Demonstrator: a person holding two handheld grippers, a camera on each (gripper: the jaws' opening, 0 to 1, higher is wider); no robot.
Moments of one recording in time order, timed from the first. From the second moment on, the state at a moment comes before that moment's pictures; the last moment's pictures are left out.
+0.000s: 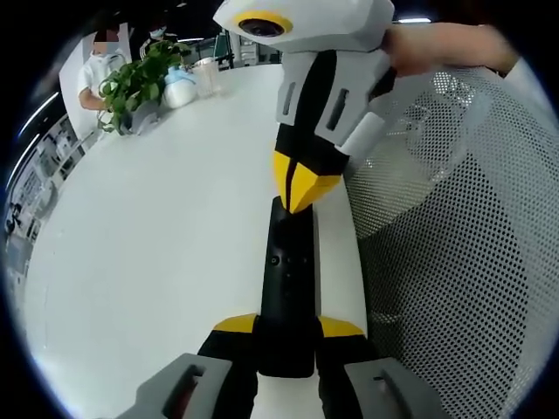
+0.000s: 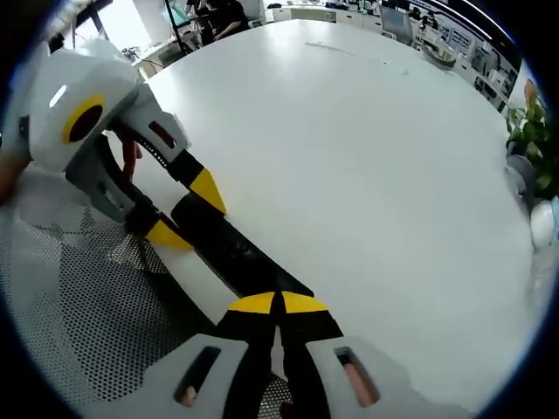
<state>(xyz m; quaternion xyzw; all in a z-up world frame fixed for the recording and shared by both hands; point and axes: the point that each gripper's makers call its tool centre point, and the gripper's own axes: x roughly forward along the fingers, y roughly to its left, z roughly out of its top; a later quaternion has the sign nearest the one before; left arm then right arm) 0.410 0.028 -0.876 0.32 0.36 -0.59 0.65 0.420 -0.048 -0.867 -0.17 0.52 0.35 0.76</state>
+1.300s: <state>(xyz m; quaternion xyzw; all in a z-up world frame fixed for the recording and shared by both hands) 0.410 0.023 -0.877 0.31 0.35 -0.59 0.65 0.417 -0.038 -0.869 -0.15 0.52 0.37 0.76</state>
